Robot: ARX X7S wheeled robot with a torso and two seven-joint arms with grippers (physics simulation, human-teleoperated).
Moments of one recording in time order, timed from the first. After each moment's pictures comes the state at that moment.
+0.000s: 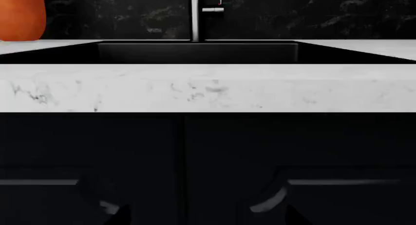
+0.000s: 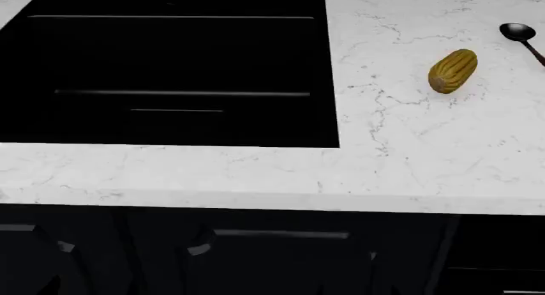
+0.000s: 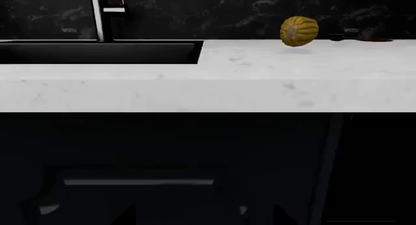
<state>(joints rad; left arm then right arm) 0.00 0.00 0.00 0.00 0.00 0.00 0.00 0.00 0.00 0.00 0.00 0.00 0.00 0.00</state>
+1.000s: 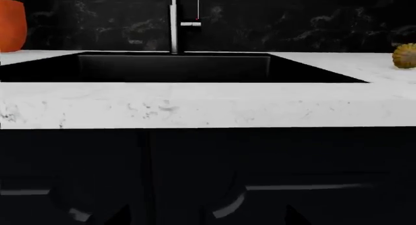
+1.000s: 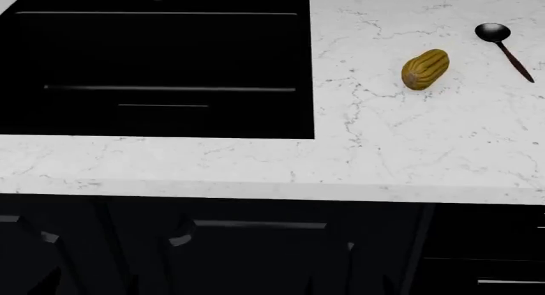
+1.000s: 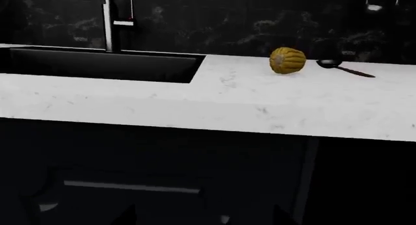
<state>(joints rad) 0.03 -0.08 0.09 0.14 -0.09 -0.08 -0.06 -0.01 0.09 -0.12 -0.10 0.04 0.04 0.09</state>
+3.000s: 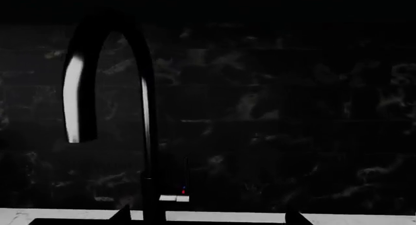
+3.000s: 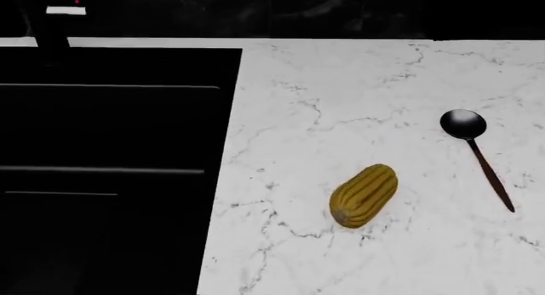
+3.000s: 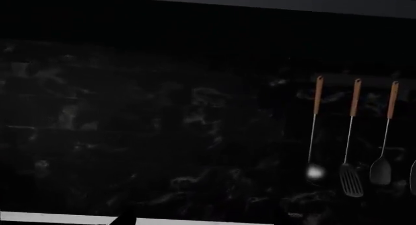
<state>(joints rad) -1.18 -0.23 -0.08 0.40 -0.28 -1.42 -0.07 1.31 0.59 0.11 -0.40 1.26 1.47 0.68</state>
